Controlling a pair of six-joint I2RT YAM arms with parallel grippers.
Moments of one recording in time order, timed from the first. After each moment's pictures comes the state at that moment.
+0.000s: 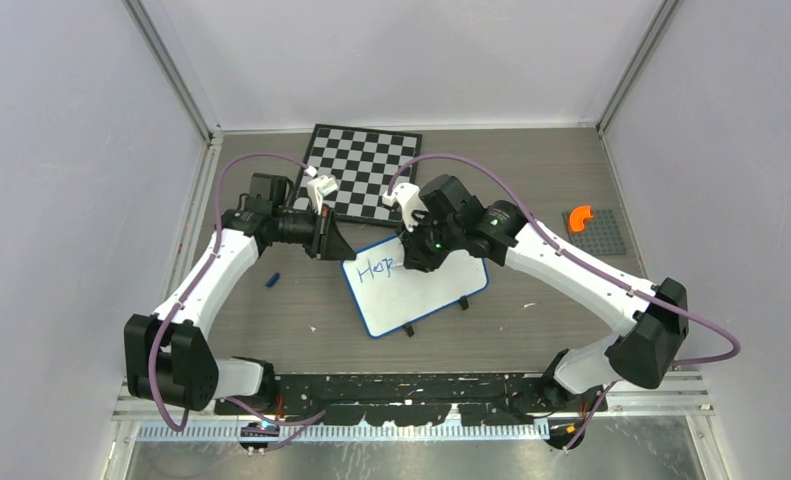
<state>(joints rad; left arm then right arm) -0.21 1.31 1.02 -0.62 0.97 0.07 0.84 1.44 1.35 -0.73 -0.20 -0.02</state>
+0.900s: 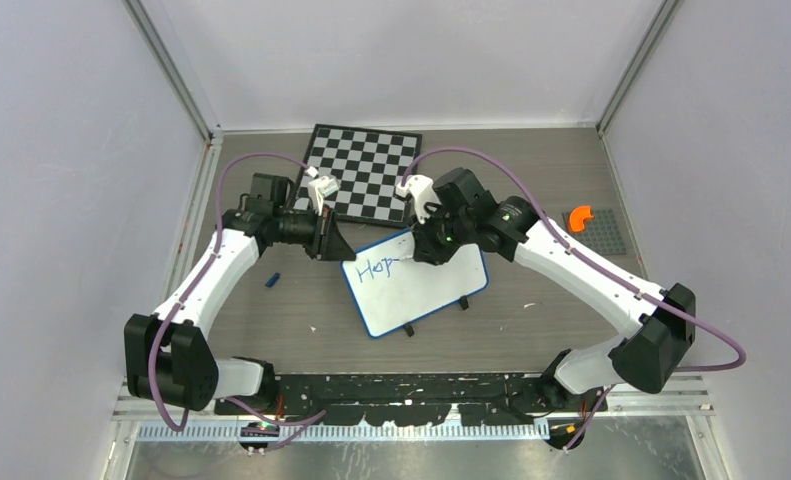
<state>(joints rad) -0.22 1.31 1.02 -0.63 0.96 0.08 0.77 1.41 1.33 -0.73 -0.20 -0.03</state>
